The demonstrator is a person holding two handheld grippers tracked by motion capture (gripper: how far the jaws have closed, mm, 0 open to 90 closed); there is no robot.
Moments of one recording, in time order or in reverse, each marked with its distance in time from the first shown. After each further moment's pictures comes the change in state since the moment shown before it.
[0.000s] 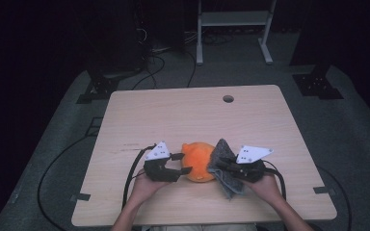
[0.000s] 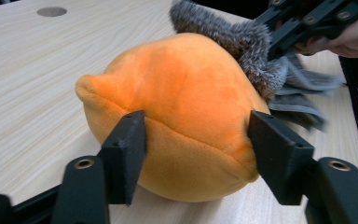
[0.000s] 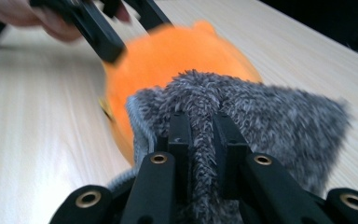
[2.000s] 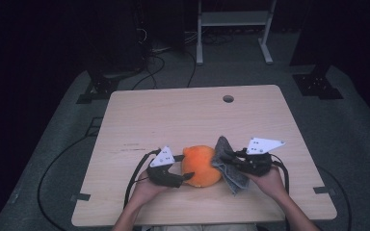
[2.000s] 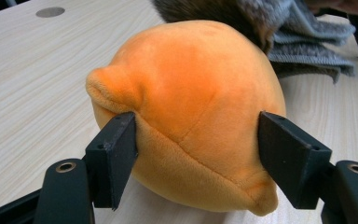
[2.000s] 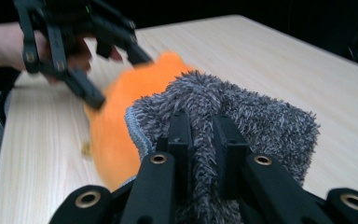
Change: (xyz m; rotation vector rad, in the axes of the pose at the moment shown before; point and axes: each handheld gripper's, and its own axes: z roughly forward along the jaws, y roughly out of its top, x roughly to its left) left arm -0.013 -0.004 0.005 0.042 0.041 0.090; right arm -0.017 0.011 -0.014 -0.096 0.040 0.079
